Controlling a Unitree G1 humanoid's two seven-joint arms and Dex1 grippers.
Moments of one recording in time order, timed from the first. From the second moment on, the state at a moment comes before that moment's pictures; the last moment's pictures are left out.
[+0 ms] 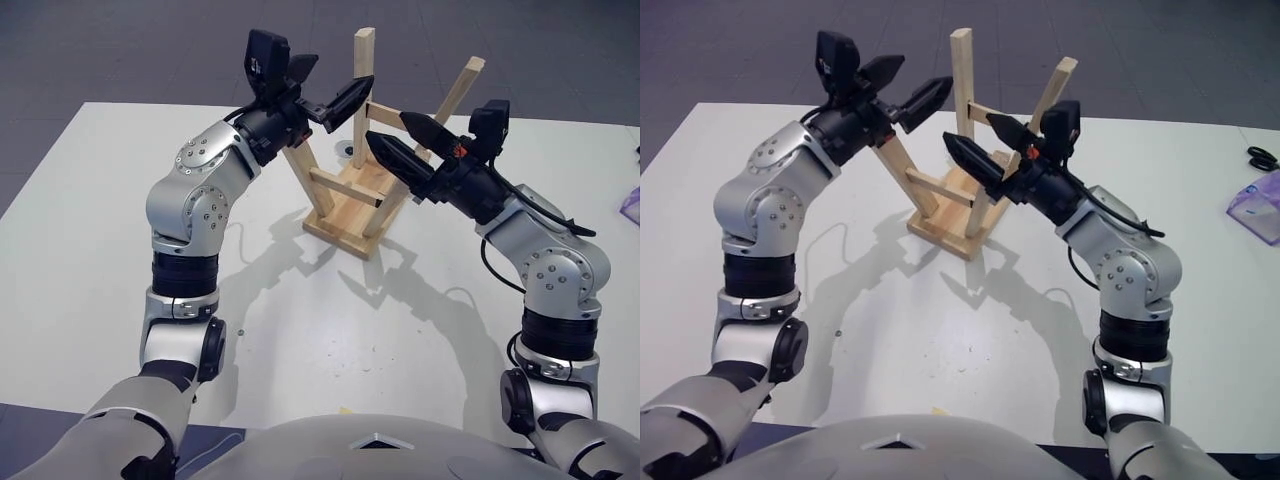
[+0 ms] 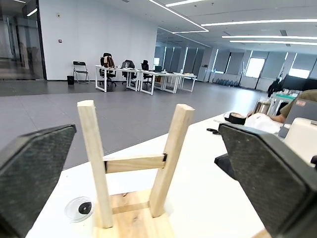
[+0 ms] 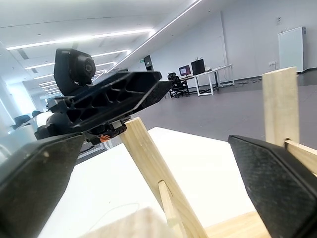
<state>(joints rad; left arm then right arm) -0.68 0.19 0.05 -0.06 -0.56 0.64 -0.40 -0.38 -0.34 -0.15 -0.32 0.88 0.72 0.48</state>
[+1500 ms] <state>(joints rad) -0.74 0.41 0.38 0.03 -0.57 0.61 -0.21 -0.29 -0.45 -0.02 -0.19 0.59 0.60 0.37</state>
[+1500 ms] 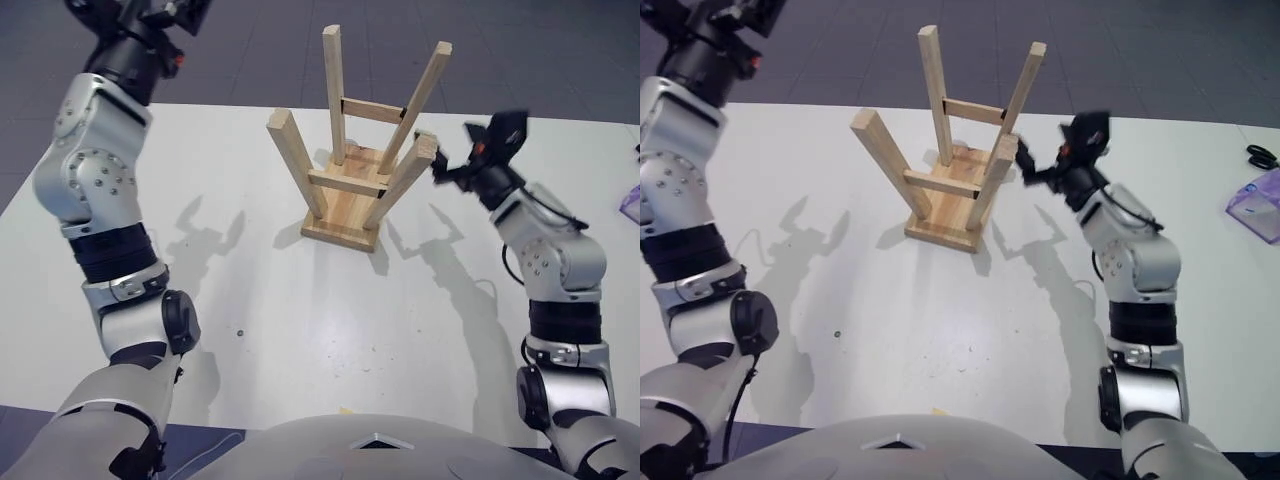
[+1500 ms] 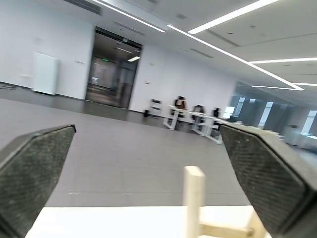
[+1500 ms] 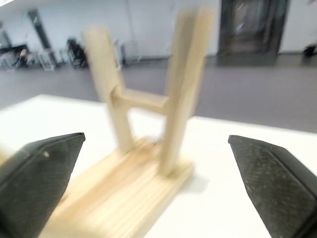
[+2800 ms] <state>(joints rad) -0.17 0.55 -0.14 -0.32 -0.32 0.51 -0.65 -0.26 -0.48 -0.05 0.07 0.45 0.47 0.66</state>
